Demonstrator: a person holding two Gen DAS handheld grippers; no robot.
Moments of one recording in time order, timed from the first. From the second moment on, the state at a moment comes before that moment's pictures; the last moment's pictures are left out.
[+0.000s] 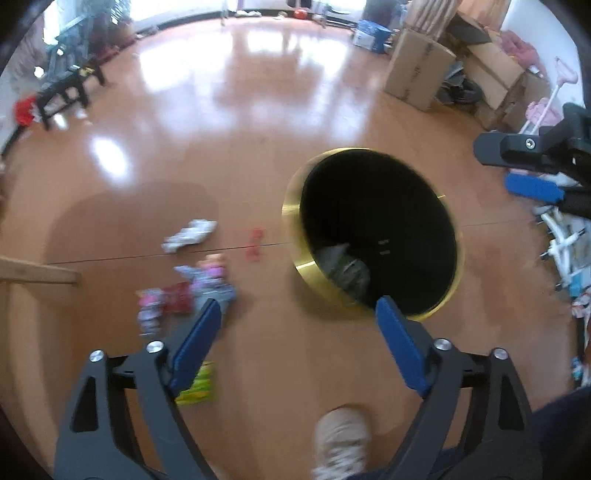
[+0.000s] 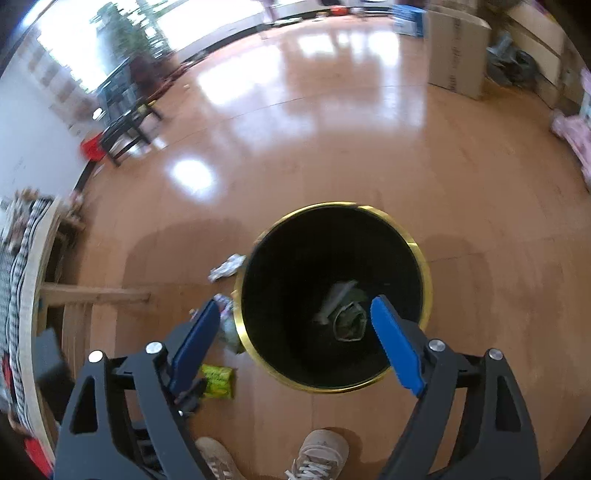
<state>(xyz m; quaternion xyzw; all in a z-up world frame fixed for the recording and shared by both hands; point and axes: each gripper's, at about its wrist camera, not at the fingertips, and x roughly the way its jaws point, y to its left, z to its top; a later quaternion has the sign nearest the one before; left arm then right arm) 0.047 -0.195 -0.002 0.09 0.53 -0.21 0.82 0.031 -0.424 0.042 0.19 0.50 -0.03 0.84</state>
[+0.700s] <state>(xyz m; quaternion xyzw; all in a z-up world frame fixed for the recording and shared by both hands) -0.011 0.018 0.033 0.01 0.53 -0.03 0.85 0.014 -0.200 0.019 0.04 0.55 0.14 0.82</state>
